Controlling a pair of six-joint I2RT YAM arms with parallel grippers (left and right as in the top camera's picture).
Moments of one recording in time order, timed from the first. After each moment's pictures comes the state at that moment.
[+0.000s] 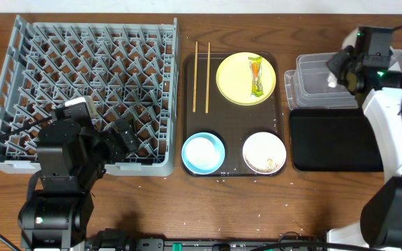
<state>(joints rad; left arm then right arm) -0.02 0.78 1.01 -0.86 0.08 -0.36 -0.08 1.68 1.36 -0.54 0.09 0.82</state>
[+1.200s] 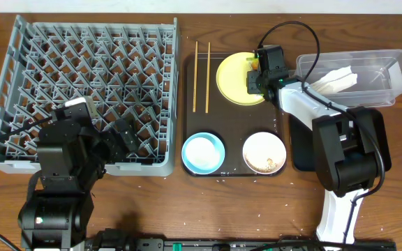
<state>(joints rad) -0.02 0.78 1.01 -0.86 0.08 -0.36 0.30 2.11 1.35 -0.16 0.07 0.23</state>
